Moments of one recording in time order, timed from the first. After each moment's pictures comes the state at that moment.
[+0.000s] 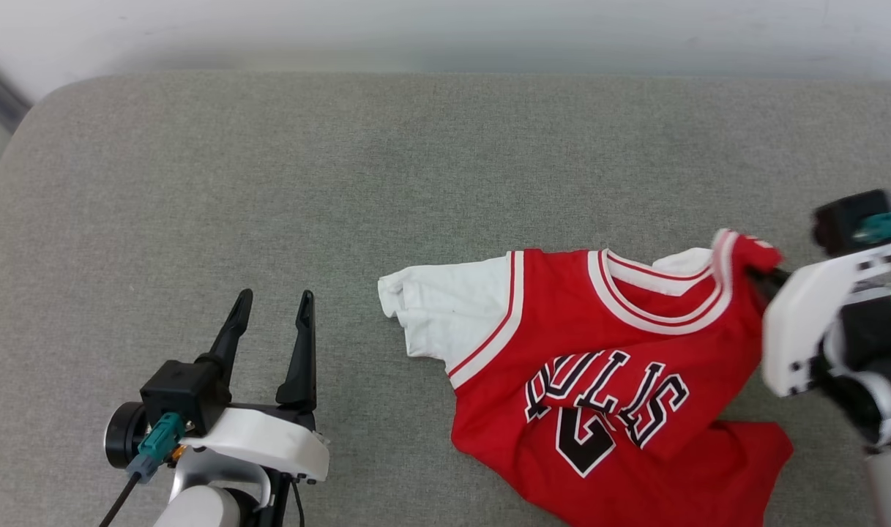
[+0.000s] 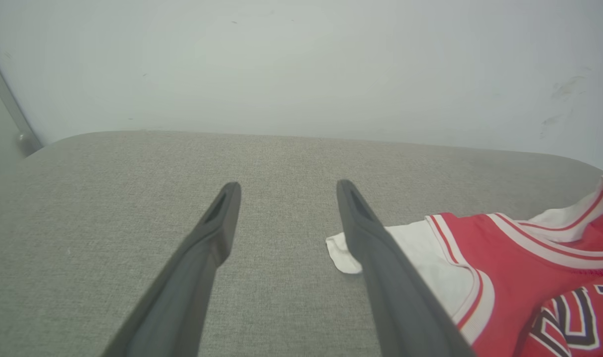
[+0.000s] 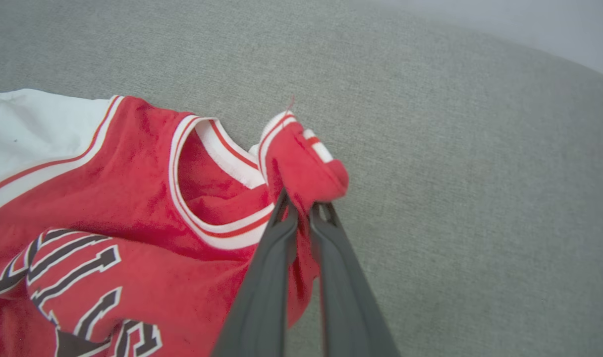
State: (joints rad) left arm -0.13 0.34 -0.37 -0.05 -0.48 0.24 -0.20; right arm -0.37 -0.32 0.06 0.06 0.30 0.13 0.73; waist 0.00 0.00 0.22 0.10
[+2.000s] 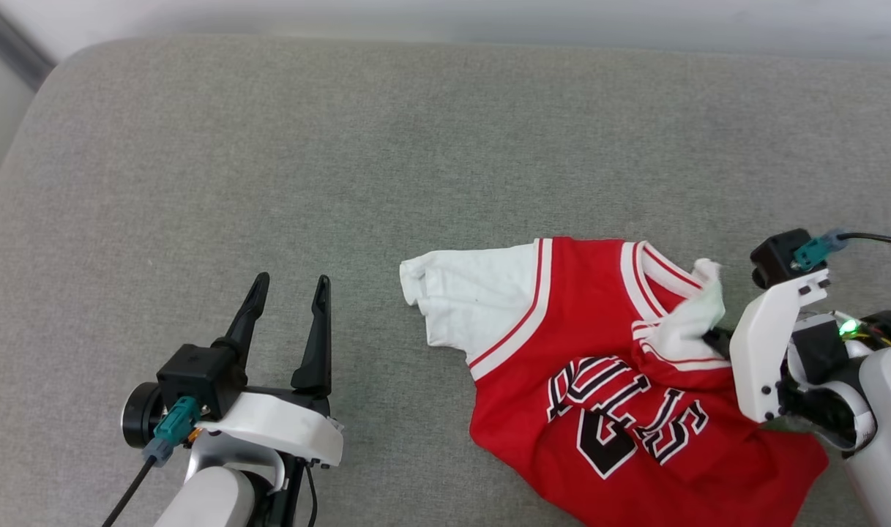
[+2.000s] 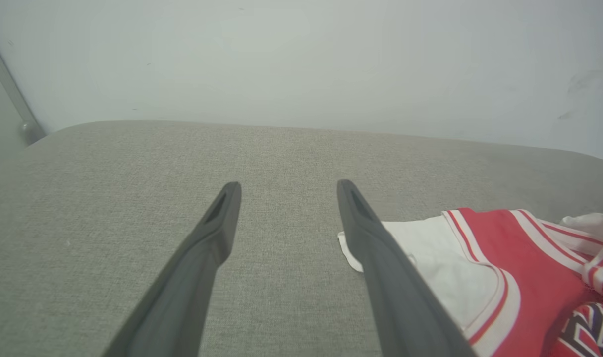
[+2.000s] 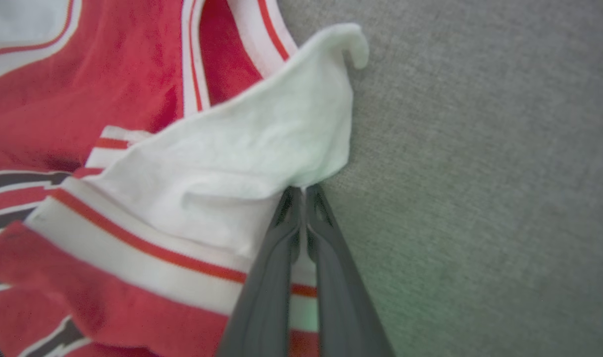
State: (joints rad) left arm -0.19 0.33 -0.40 0.00 -0.50 0.22 -0.23; right arm -0.43 -0.40 0.29 0.28 0.52 0.13 0.77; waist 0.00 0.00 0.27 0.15
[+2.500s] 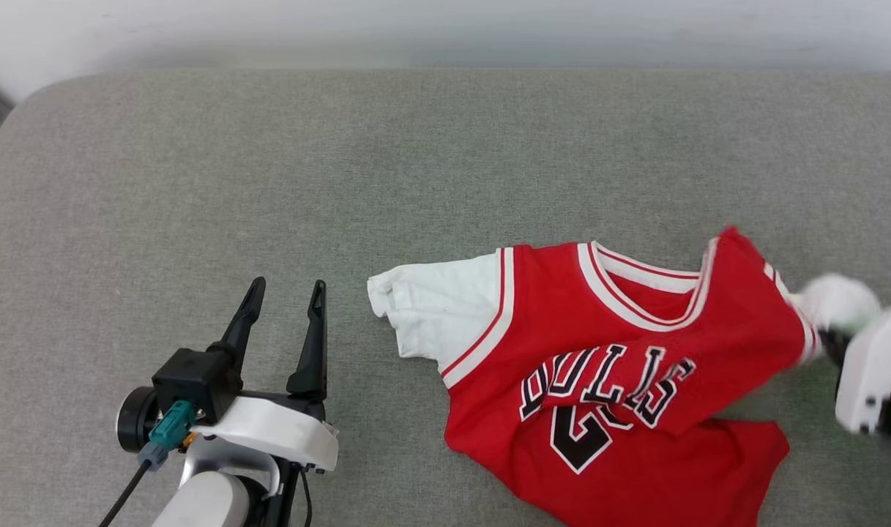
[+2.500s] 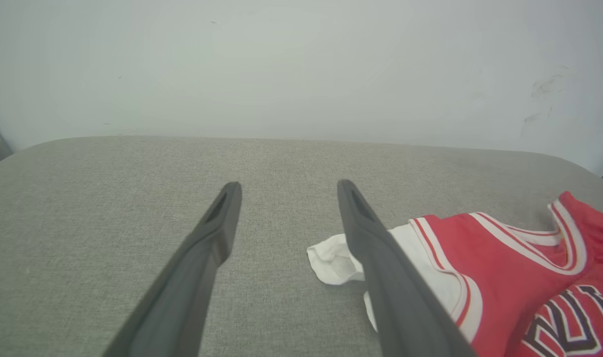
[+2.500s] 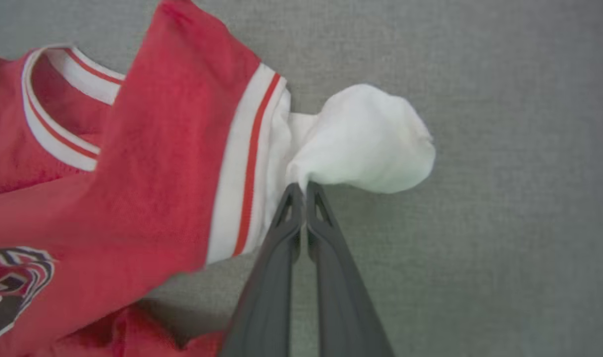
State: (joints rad) left arm -0.18 0.34 -0.40 -0.01 -0.50 0.23 -0.23; right arm -0.30 -0.38 -0.06 0.20 0.42 0.13 0.71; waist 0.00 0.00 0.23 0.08
